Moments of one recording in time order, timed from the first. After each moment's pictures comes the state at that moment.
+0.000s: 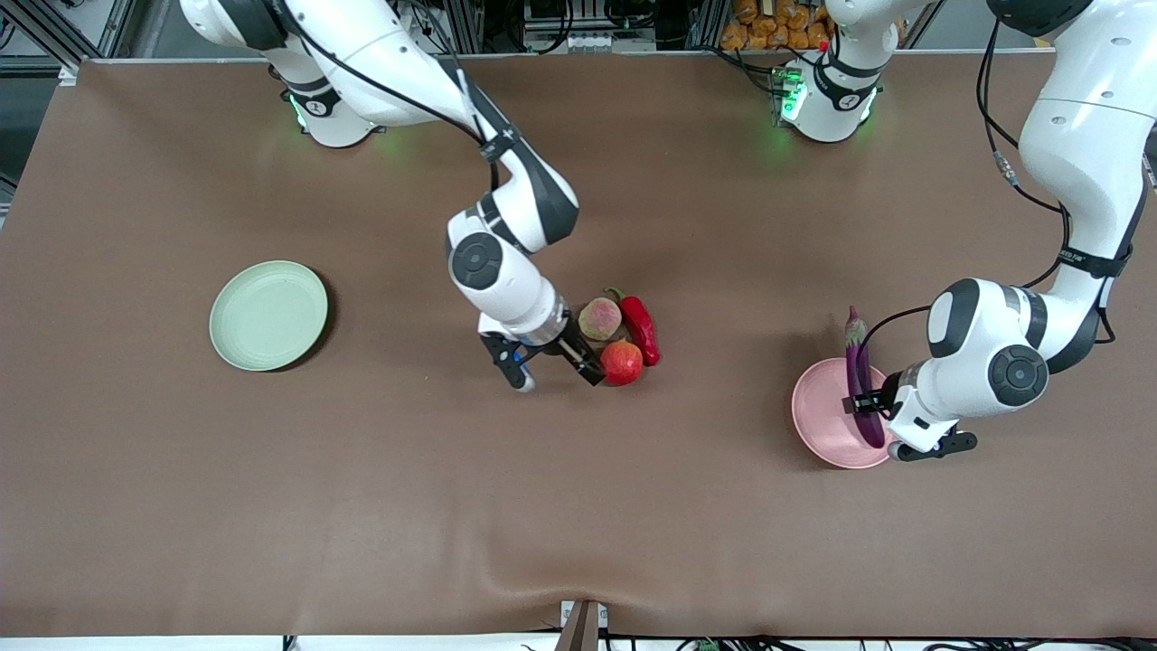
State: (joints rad) left arm 0.41 0.73 -0.53 -1.68 0.36 2.19 -0.43; right arm 0.76 0.77 -0.08 -1.45 0.44 2.48 1.37
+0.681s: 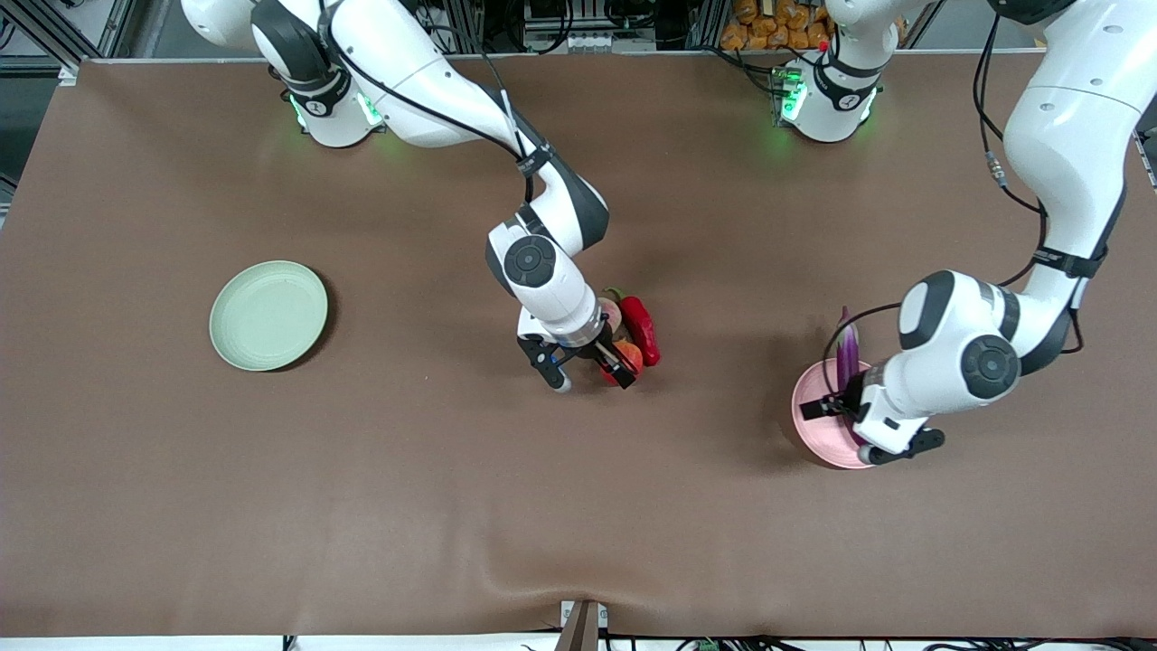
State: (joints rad) left arm 0.39 0.73 -0.68 -1.66 0.34 2.19 -0.66; right arm 0.81 0.92 -0.08 -1.29 0.34 2.53 1.47
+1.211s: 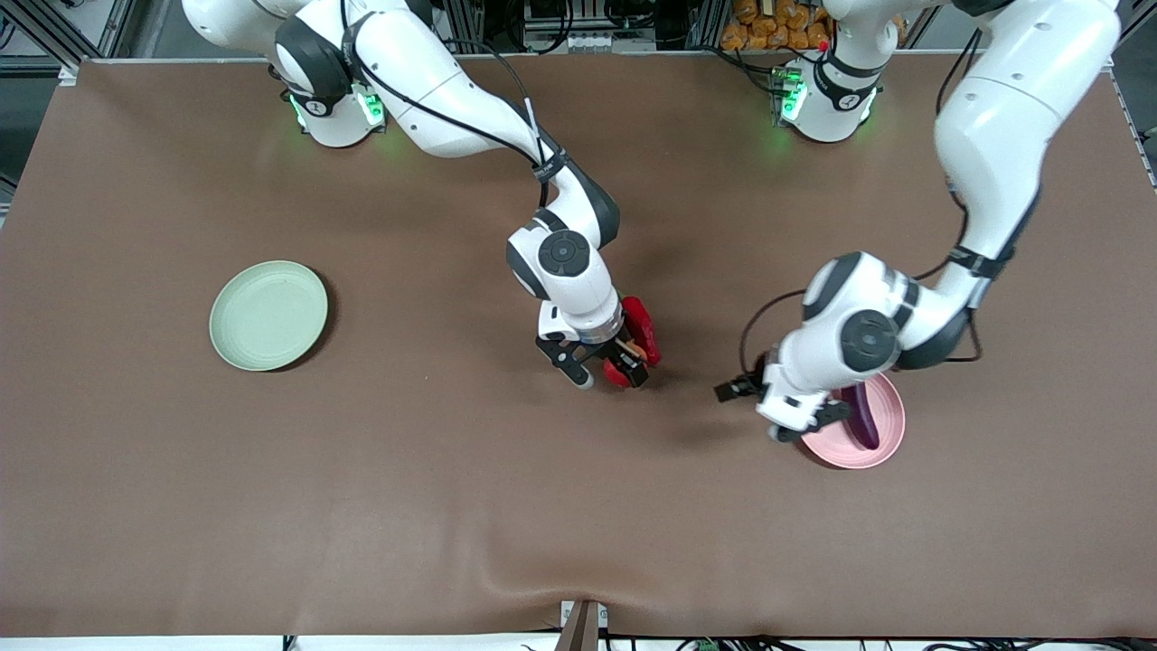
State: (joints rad) left arm 0.20 0.74 -0.69 -1.67 0.34 2.20 -0.94; right arm 0.84 0.99 -0.08 -1.23 0.15 2.53 1.52
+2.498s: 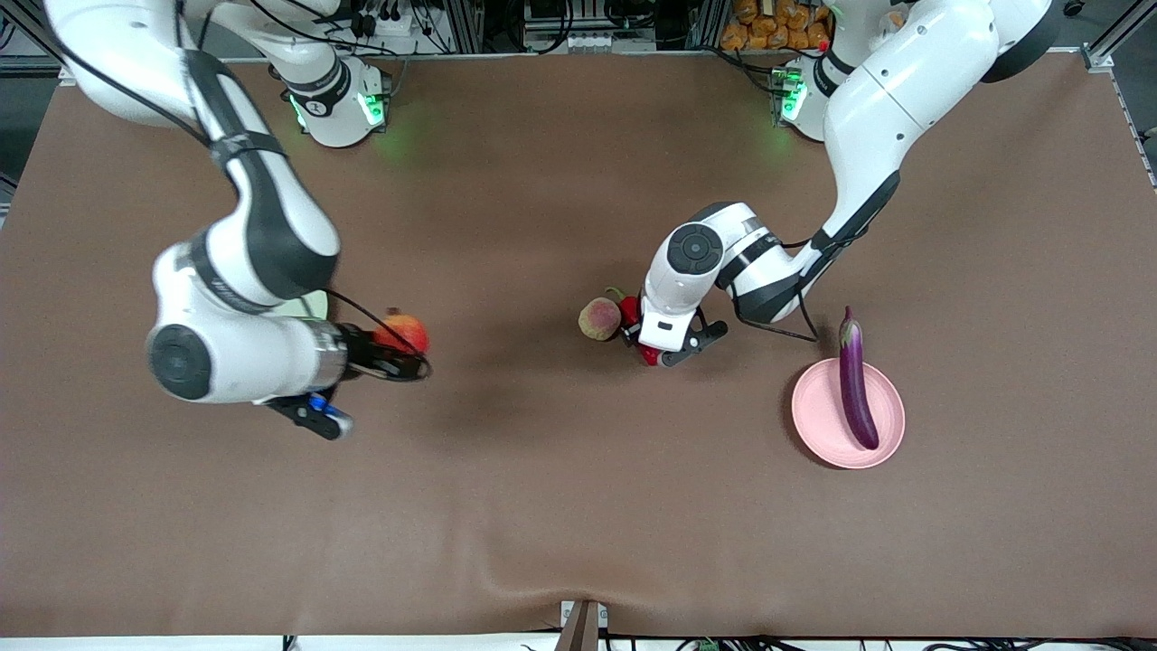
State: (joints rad) left arm -0.04 0.75 -0.68 -1.84 0.55 2.41 -1.53; right arm -0.04 0.54 0.34 -1.43 0.15 1.67 0.60
